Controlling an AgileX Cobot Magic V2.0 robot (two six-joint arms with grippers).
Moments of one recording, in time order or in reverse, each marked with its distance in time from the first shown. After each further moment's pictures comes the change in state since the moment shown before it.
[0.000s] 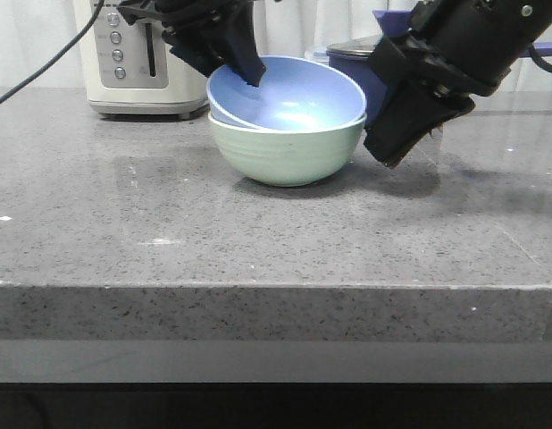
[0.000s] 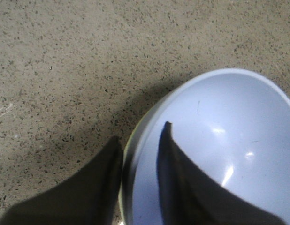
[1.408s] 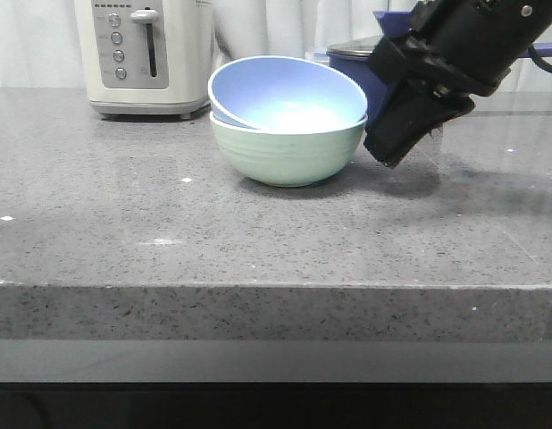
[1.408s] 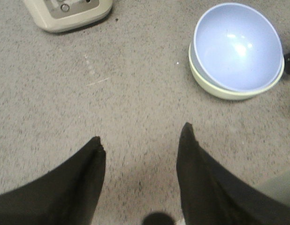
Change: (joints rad) left arm 0.000 -0.881 0.506 0.341 0.180 -0.205; right arm 0.000 0.000 0.000 0.000 0.000 0.000
